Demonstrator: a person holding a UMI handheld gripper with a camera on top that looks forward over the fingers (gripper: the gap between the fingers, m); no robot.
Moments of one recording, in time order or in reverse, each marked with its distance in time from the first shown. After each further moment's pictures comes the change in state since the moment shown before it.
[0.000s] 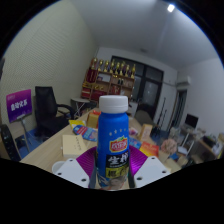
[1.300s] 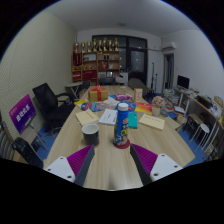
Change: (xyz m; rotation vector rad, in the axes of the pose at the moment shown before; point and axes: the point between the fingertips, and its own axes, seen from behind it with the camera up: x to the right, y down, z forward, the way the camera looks) arm -0.036 0.058 -0.219 -0.307 0.034 0.262
